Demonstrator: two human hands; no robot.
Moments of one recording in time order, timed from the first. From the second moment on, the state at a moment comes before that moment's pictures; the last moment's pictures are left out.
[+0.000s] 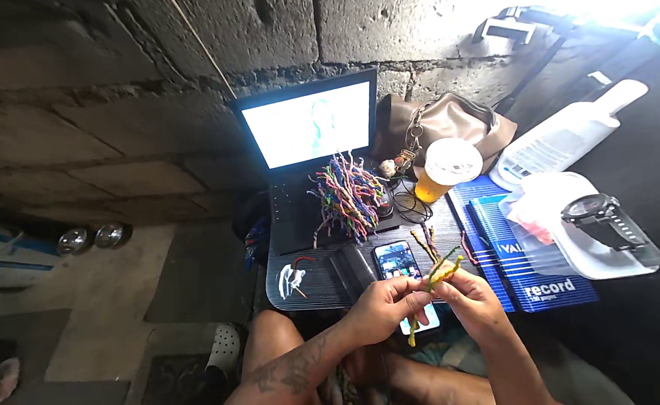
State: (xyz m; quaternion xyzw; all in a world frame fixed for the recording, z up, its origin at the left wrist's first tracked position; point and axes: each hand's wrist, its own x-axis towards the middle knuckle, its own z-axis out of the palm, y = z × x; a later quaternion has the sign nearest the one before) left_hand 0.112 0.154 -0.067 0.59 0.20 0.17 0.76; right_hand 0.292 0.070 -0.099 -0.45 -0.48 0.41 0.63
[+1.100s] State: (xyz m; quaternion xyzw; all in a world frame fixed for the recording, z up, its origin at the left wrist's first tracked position) left_hand 0.114 0.156 -0.077 0.40 0.15 0.08 0.90; right_hand 0.291 0.073 -0.100 -0.38 -0.46 0.47 0.65
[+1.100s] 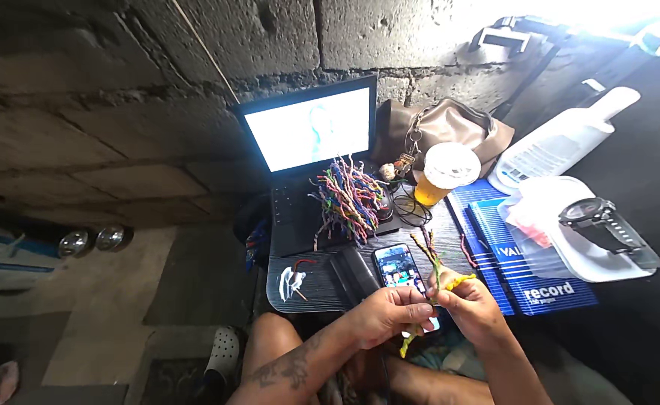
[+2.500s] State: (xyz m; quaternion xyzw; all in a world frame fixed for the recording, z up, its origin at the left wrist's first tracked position) left_hand 0.111 0.151 -0.088 0.41 0.05 0.06 0.91; right_hand 0.292 0.070 -0.099 -0.29 -0.47 0.53 0.65
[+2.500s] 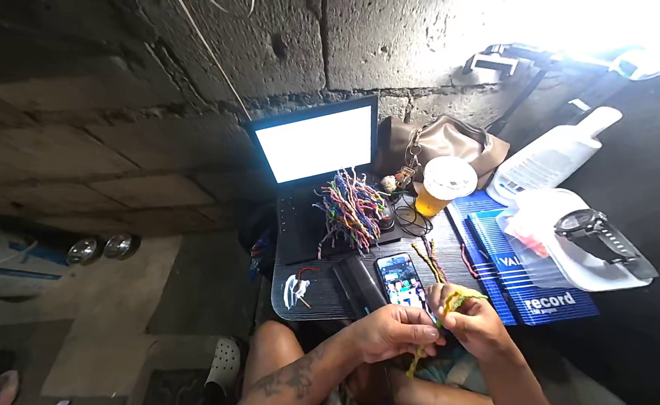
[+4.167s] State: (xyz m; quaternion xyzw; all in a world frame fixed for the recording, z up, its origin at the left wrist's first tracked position) left_hand 0.047 0.019 0.008 0.54 0.19 0.20 0.79; right_hand 0.263 0.002 -0.016 -0.10 -0.56 0.59 0.57
